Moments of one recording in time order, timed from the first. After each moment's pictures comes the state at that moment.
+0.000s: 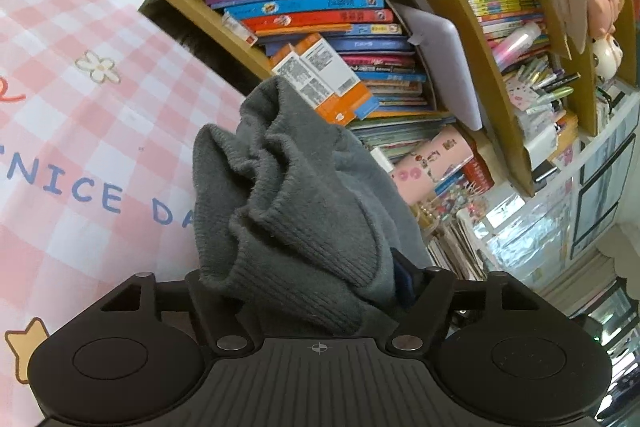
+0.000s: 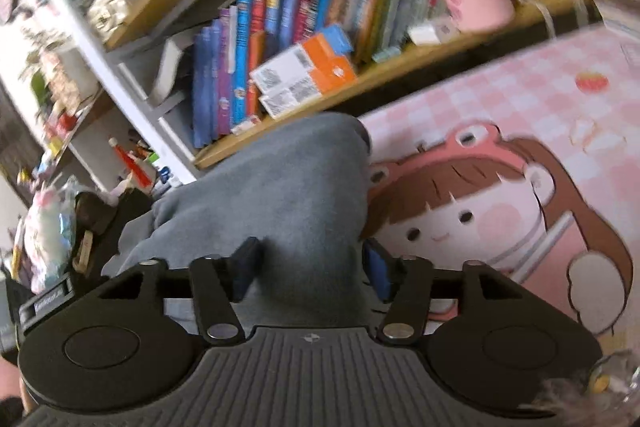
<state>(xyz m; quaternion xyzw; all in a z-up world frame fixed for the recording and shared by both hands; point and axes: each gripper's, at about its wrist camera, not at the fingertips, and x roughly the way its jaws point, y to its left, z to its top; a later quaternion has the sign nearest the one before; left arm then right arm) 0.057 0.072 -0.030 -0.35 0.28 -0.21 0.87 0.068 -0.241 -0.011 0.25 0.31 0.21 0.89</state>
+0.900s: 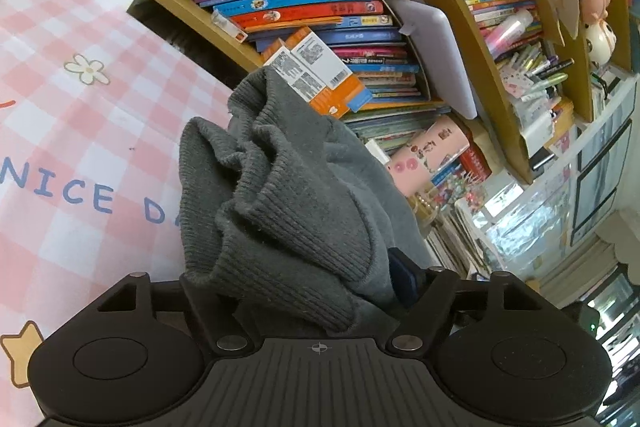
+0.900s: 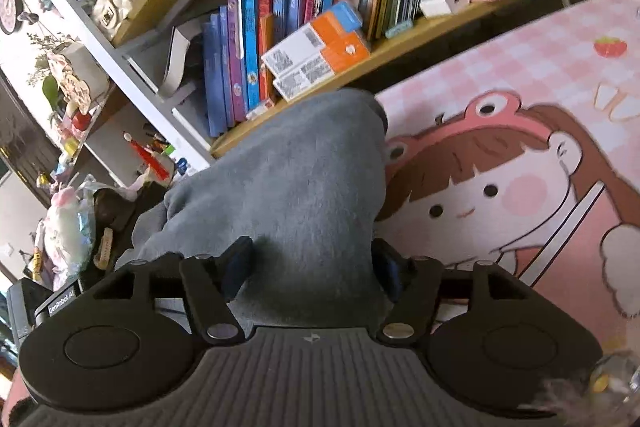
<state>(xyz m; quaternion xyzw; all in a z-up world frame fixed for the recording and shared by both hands) 0.058 0.067 -0.030 -0.33 0.28 -0.22 0.87 0.072 -0.231 -0.018 0.26 0.32 0.24 0.88</state>
